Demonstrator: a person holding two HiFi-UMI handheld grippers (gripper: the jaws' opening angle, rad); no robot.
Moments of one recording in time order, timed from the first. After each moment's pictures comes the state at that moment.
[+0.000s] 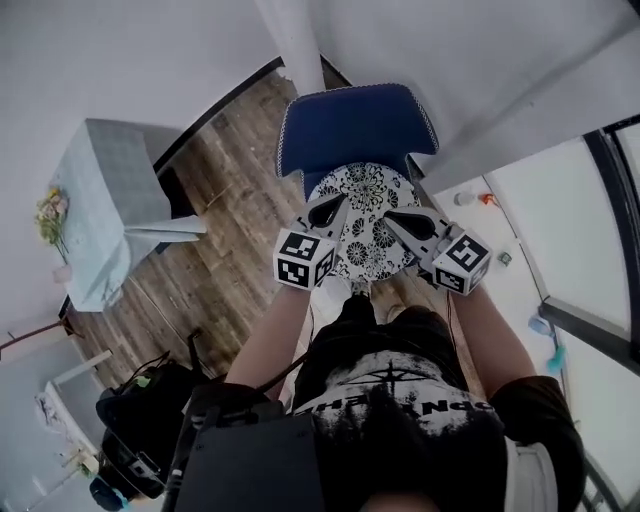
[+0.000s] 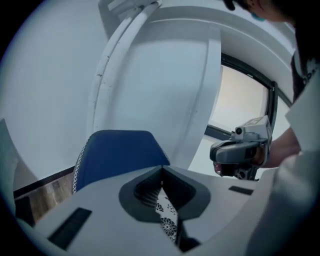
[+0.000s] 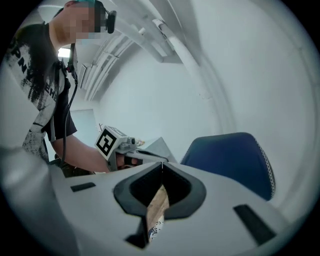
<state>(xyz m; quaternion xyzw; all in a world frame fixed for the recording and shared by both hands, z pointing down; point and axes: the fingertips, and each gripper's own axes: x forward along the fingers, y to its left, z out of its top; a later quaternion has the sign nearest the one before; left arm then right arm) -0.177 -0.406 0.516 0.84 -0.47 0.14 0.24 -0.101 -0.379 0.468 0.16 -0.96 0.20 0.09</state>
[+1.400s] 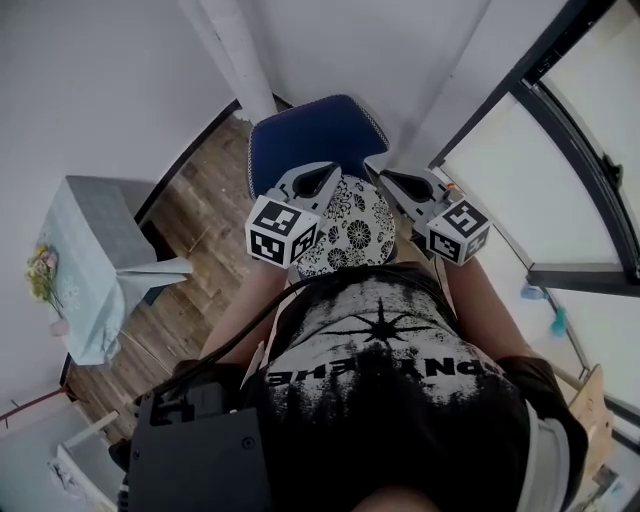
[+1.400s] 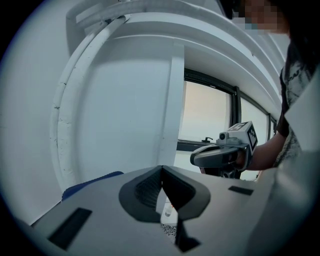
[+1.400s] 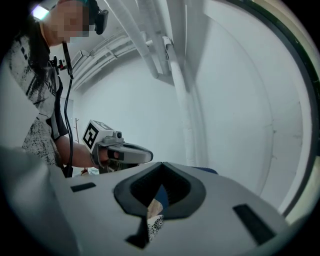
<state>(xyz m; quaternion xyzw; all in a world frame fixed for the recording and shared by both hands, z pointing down) -0.116 -0.417 0.374 0.93 -0.34 0.10 0.11 -0.044 -0.397 0.363 0.32 -0.94 0.11 0.06</state>
